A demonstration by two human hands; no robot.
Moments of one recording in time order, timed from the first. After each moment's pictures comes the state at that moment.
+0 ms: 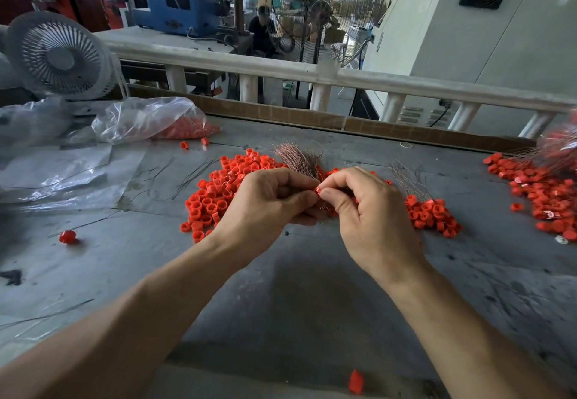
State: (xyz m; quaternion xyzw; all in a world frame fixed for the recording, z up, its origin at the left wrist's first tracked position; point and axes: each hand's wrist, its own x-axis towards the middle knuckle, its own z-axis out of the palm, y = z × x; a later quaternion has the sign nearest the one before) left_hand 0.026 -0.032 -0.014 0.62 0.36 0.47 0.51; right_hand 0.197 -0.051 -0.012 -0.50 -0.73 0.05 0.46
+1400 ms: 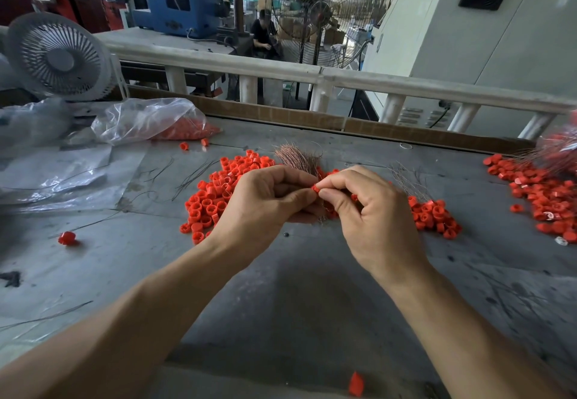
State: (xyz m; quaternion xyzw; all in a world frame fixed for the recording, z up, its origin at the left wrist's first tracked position) left_hand 0.026 -0.031 -0.014 0.58 0.35 0.50 0.54; right_hand 0.199 -0.049 -0.010 -0.45 -0.75 0.02 0.48
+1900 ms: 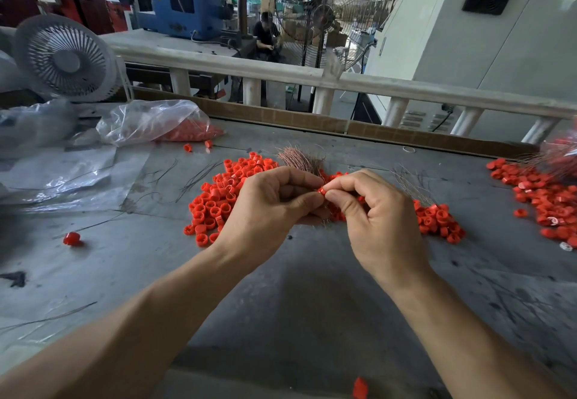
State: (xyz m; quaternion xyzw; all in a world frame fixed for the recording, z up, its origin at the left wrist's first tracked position) left_hand 0.028 -0.032 -0.017 0.59 0.35 0.52 0.52; right_hand 0.198 -0.049 -0.013 -0.46 -0.73 0.04 0.50
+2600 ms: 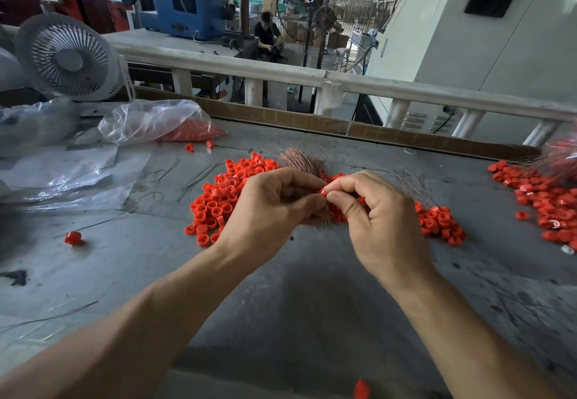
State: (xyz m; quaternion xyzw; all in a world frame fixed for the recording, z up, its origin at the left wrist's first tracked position) left_hand 0.026 -0.032 -0.017 0.61 0.35 0.51 0.50; right_hand 0.198 -0.048 -0.011 -0.46 -0.74 0.03 0.49
